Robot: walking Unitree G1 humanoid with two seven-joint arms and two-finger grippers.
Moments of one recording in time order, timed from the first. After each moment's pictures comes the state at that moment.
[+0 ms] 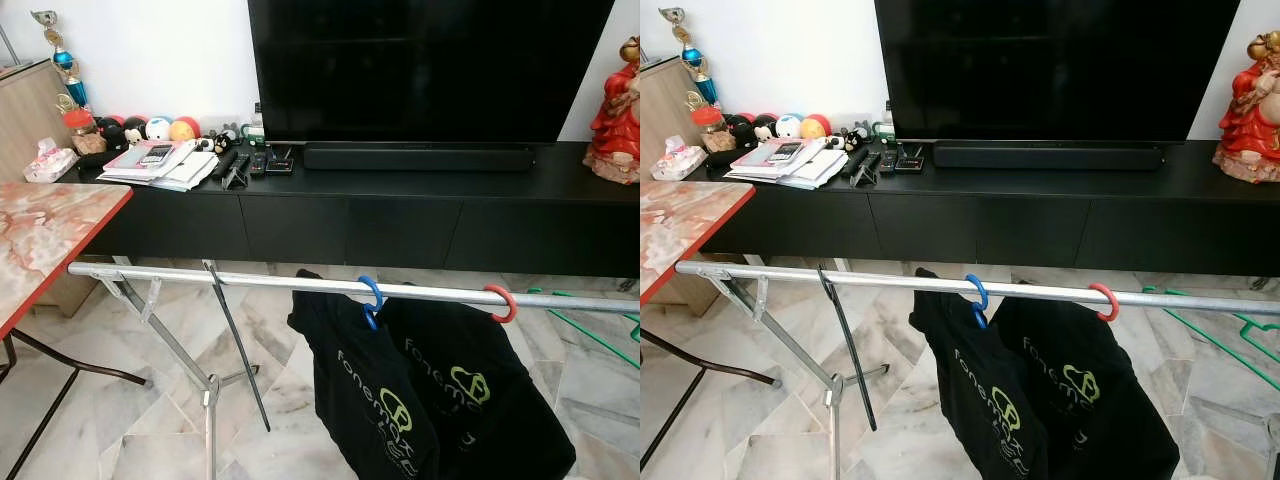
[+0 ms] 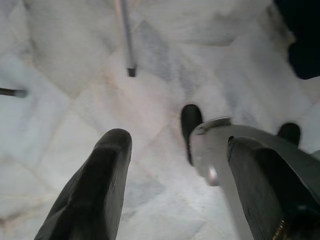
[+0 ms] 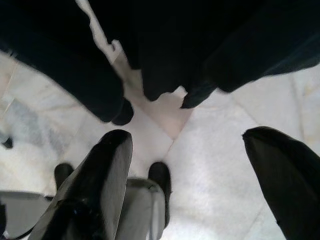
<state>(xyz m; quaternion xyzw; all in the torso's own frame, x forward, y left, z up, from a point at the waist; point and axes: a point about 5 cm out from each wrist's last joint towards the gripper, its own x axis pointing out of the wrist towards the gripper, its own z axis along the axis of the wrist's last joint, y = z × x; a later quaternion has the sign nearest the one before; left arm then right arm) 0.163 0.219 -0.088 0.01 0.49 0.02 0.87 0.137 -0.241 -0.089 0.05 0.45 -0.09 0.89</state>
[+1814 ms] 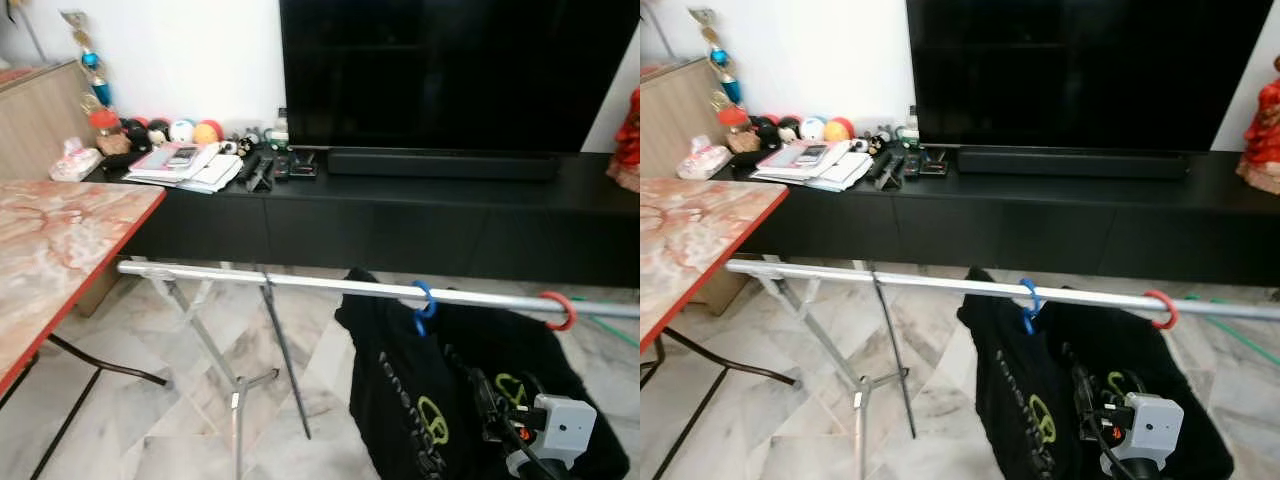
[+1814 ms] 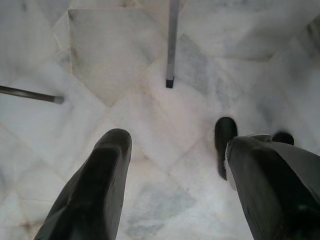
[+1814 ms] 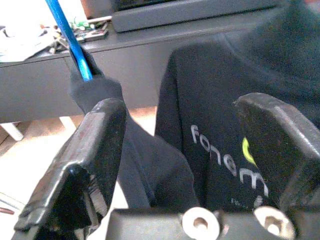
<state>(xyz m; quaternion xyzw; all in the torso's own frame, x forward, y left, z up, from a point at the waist) 0.167 0.222 -0.085 0.00 0.47 0.04 0.88 0.213 -0.220 0.043 0.05 0.02 -0.01 1.00</state>
